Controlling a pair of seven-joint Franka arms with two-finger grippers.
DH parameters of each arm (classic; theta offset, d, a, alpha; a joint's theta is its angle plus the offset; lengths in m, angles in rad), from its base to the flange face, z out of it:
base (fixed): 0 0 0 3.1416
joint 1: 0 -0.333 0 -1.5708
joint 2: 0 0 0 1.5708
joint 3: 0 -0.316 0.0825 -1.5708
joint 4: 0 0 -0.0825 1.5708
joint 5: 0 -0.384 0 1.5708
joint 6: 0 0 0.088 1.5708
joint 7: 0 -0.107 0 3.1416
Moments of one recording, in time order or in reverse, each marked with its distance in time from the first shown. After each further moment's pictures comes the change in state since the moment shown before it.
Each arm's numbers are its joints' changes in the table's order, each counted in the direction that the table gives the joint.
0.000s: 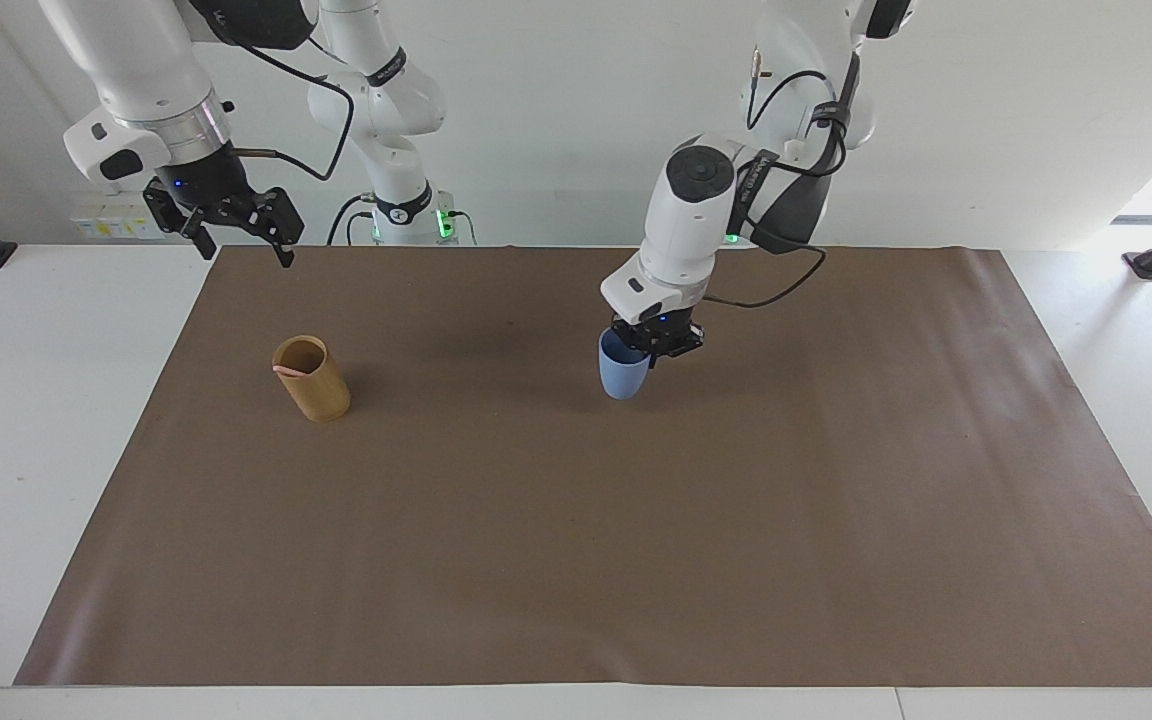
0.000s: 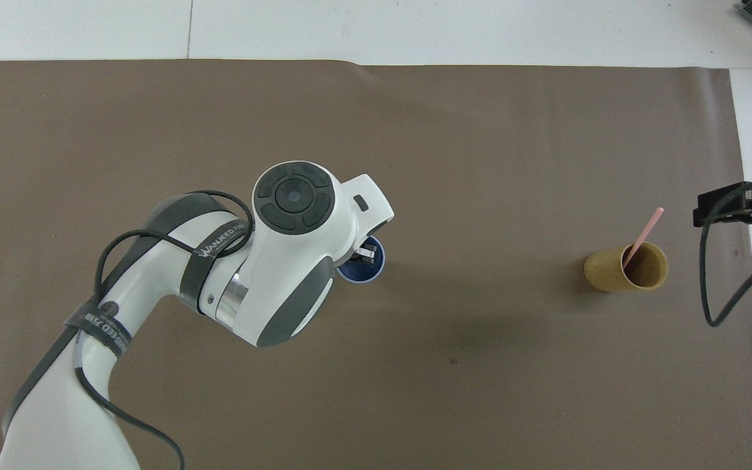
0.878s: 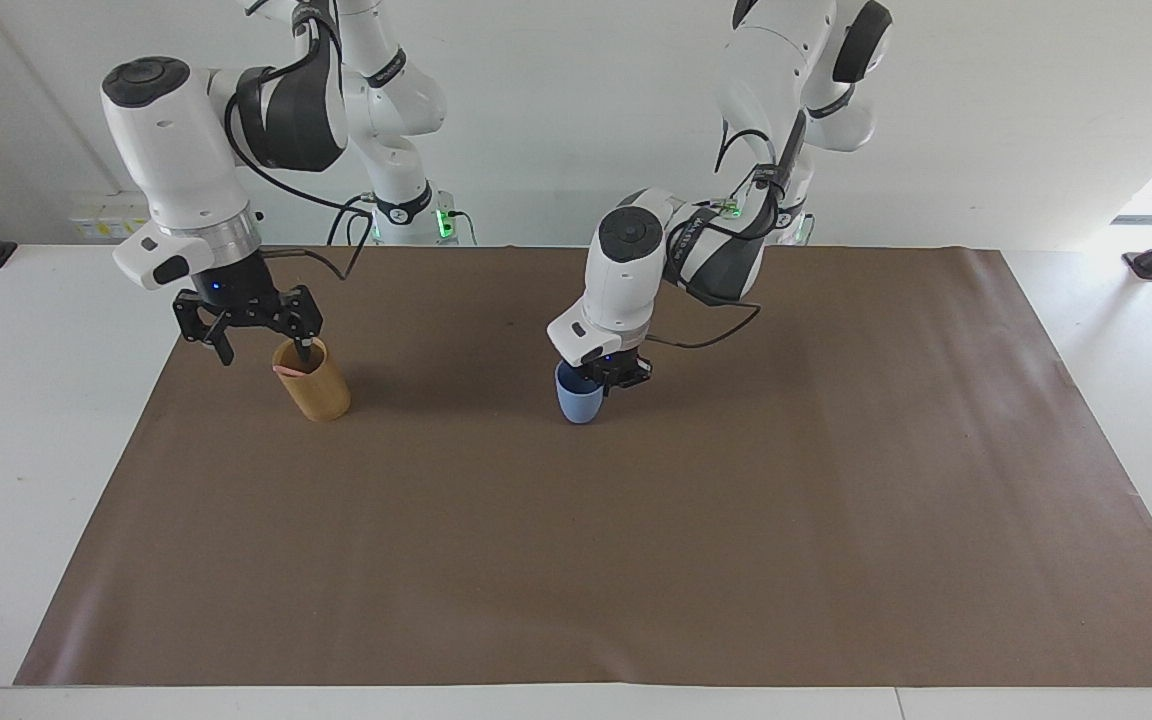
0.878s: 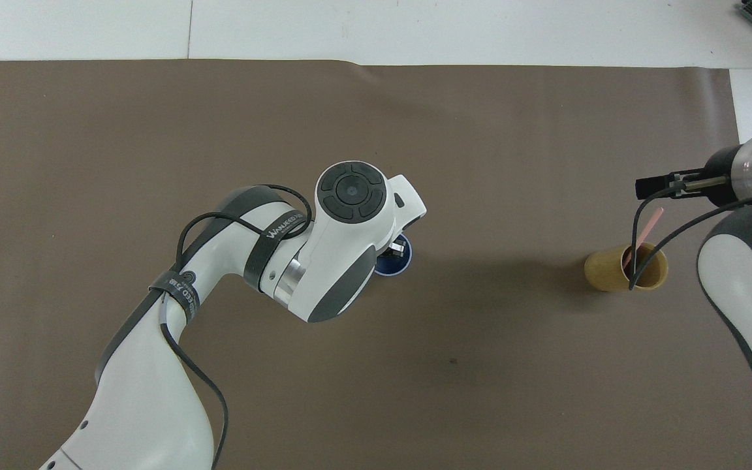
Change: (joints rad) left arm 0.046 -0.159 -0.010 0.100 -0.003 -0.069 0.033; right arm 0.025 -0.031 0.001 -0.326 -0.015 -0.548 0.233
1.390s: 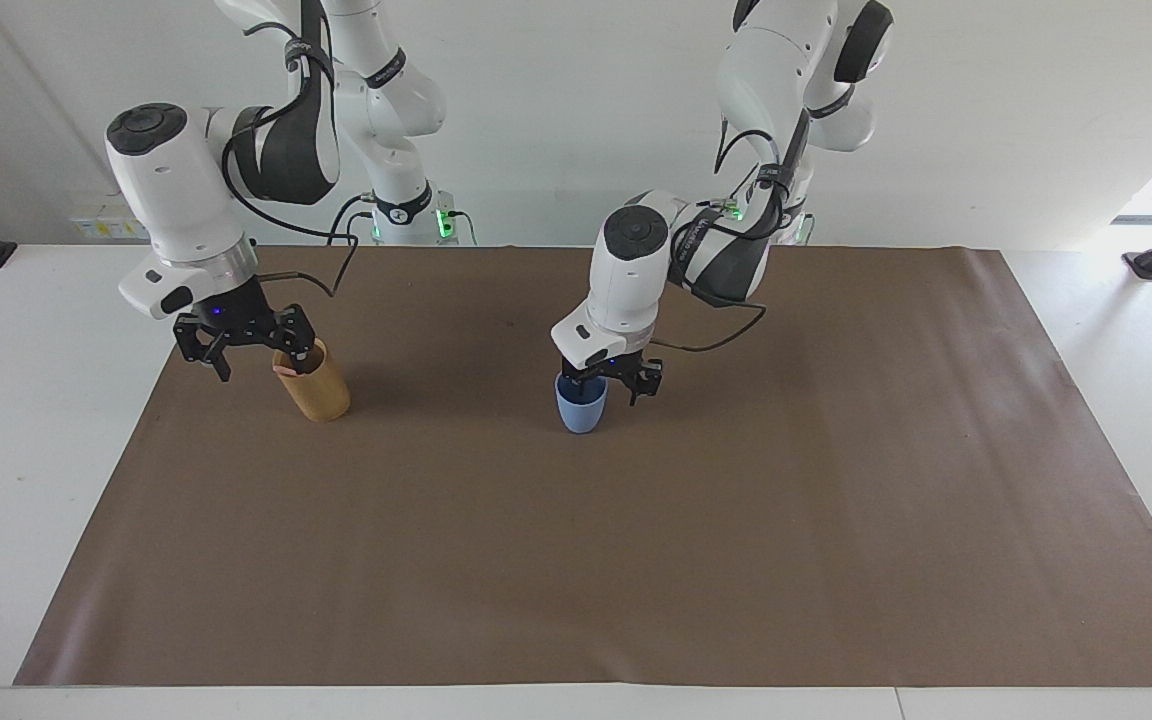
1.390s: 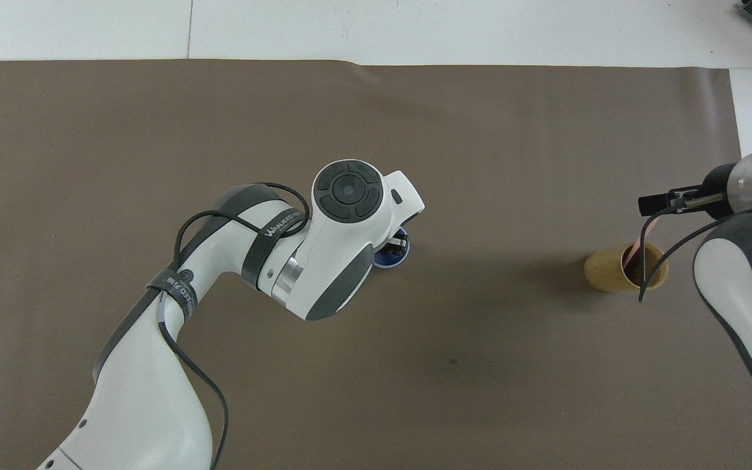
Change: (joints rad) left arm -0.007 0.012 -0.020 0.011 -0.021 0.008 0.005; right arm 0.028 0.002 0.000 -0.071 -0.002 -0.030 0.049
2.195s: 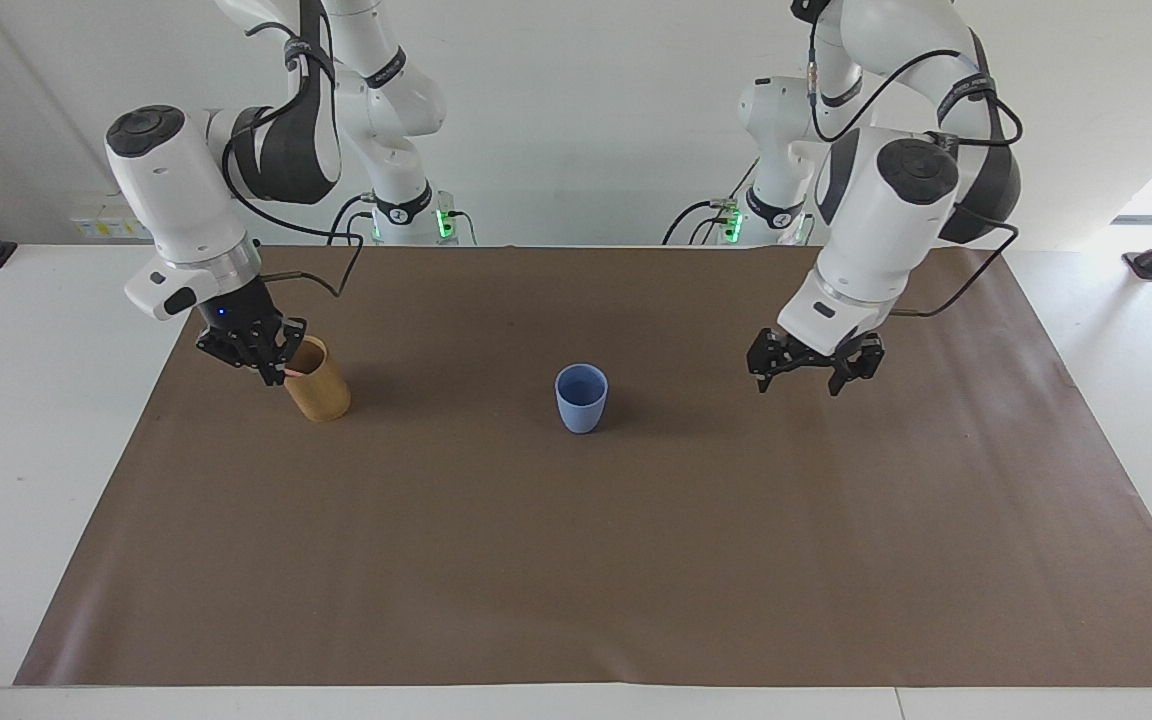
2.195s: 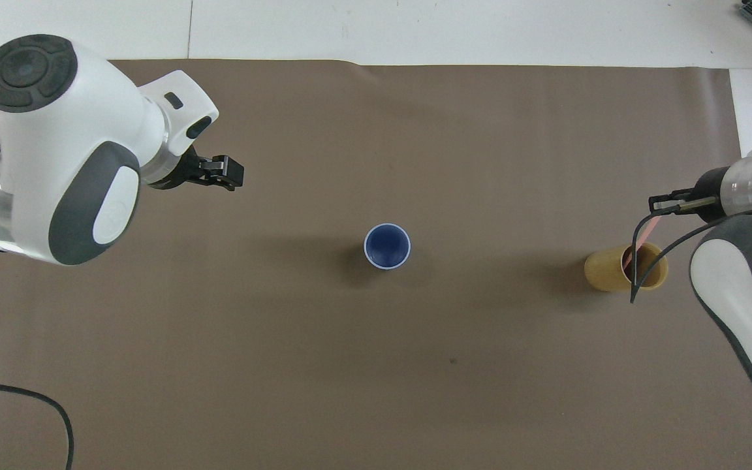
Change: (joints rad) left arm -0.391 0.212 -0.011 0.003 -0.006 0.213 -0.251; right arm -0.001 0.001 0.000 -0.008 -0.047 -0.008 0.000
